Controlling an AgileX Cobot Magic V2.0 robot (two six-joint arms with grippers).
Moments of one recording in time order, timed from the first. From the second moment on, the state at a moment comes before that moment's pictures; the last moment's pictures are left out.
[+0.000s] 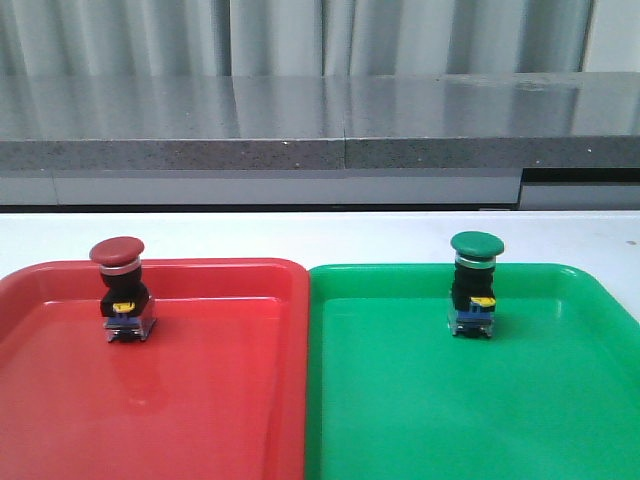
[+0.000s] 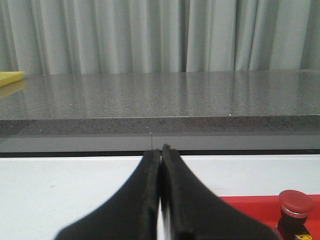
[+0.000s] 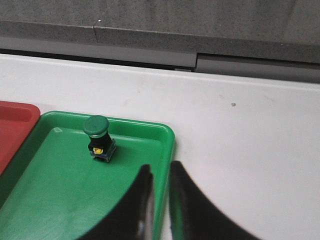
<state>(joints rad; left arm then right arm) 0.00 -0.01 0.00 0.05 0.01 -0.04 0.17 0.33 -0.53 -0.07 0.66 0.12</state>
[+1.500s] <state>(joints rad) 0.00 -0.01 0.00 0.05 0.01 -0.04 0.13 0.09 -0.22 -0.07 0.34 0.12</state>
